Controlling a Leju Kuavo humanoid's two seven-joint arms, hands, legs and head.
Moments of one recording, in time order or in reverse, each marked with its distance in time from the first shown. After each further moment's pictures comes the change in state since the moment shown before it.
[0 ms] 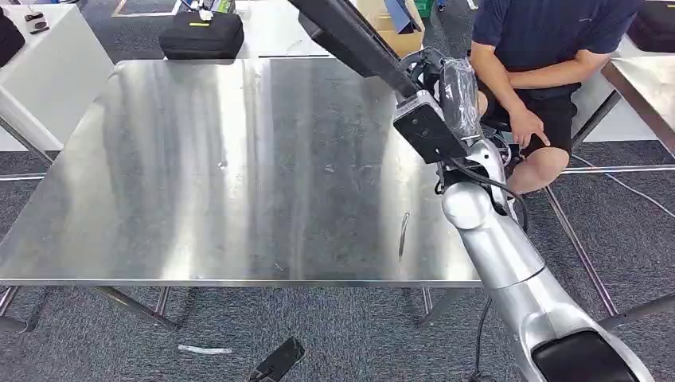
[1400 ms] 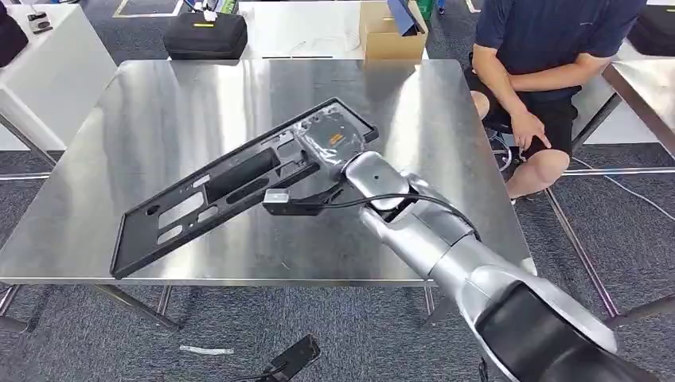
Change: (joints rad) left arm -0.039 -0.031 -0.031 0.000 -0.057 -0.079 0.003; right arm -0.225 0.206 0.463 0.510 0.747 0.132 0.182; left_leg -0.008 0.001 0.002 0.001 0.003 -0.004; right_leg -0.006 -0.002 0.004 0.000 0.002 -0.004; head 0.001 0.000
